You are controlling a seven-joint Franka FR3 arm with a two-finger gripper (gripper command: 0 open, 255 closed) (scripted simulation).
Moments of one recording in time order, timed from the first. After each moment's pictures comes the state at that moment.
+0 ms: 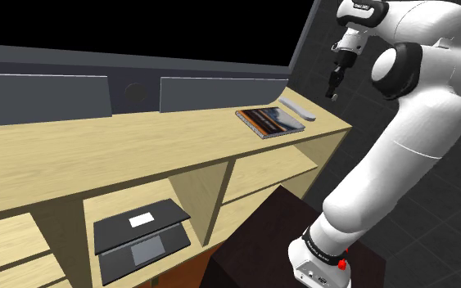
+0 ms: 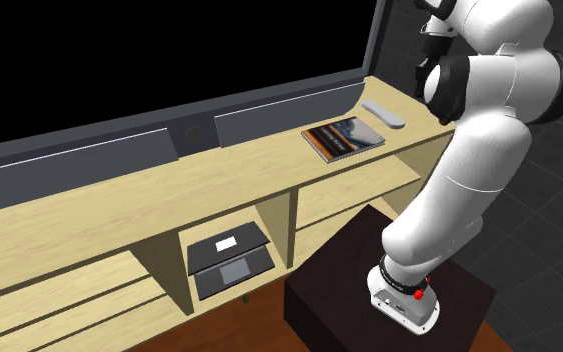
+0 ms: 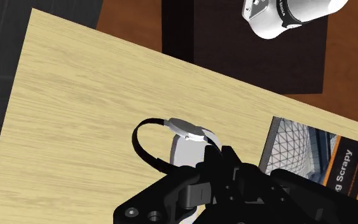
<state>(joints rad) -0.33 0.05 -0.68 -1.50 0.07 1.26 -0.96</state>
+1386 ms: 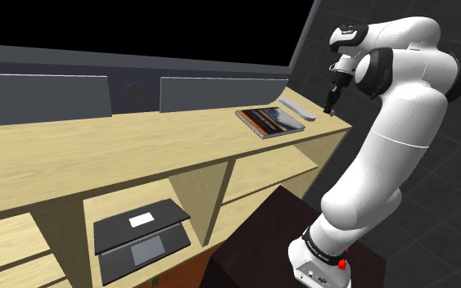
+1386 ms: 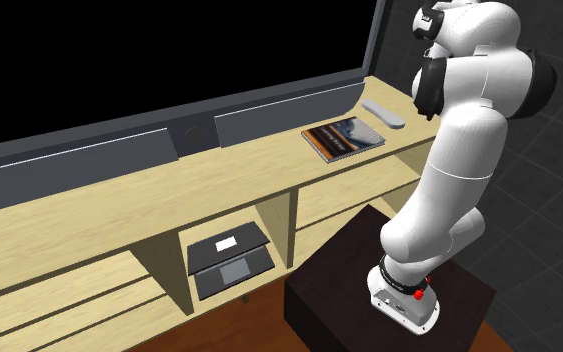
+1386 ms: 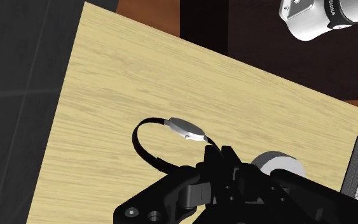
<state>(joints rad) -0.41 0.19 -0.73 -1.57 0.13 1.44 -1.11</state>
